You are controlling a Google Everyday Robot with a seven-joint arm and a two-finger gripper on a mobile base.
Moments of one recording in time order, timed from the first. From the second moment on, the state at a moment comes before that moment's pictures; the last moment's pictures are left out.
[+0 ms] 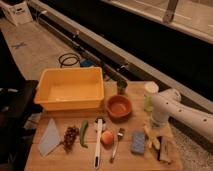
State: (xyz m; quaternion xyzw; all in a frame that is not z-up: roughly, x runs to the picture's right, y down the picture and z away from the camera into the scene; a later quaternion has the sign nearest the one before) arm 0.269 0.235 0.780 -0.38 0.12 0.27 0.88
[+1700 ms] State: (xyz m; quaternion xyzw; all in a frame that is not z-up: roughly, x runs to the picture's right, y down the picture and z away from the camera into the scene) arm 0.226 -0.040 0.756 -0.25 0.04 0.28 0.93
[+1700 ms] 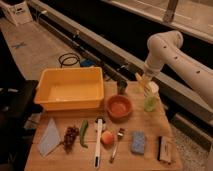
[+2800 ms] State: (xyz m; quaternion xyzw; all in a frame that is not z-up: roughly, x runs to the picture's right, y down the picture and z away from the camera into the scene) arm 0.311 -0.111 0.789 -0.16 0.00 0.41 0.90
